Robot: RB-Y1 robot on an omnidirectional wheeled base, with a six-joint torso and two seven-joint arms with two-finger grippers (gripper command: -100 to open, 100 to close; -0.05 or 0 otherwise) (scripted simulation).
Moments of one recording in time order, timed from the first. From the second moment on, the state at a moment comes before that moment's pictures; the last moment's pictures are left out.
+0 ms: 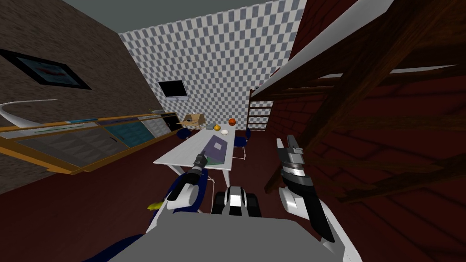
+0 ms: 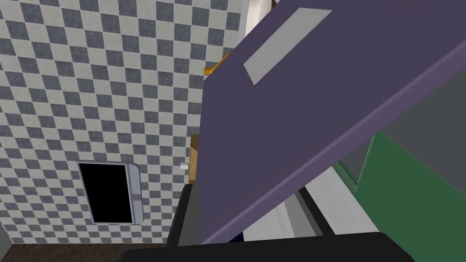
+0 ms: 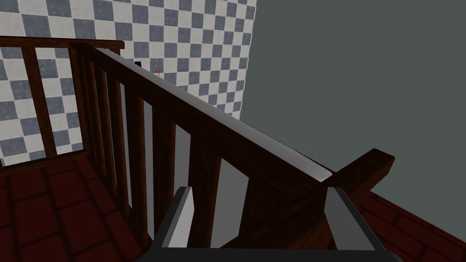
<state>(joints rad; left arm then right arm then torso) 0.47 0.05 0.01 -2.15 0.18 0.21 0.07 0.48 -0.02 -0.06 -2.31 0.11 -0.48 -0.12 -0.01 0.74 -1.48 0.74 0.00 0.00</state>
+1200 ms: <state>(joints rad) 0.58 0.03 0.00 -2.31 0.21 0.28 0.09 0.48 -0.02 -0.06 -2.31 0.11 -0.48 -0.12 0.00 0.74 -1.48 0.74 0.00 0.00</state>
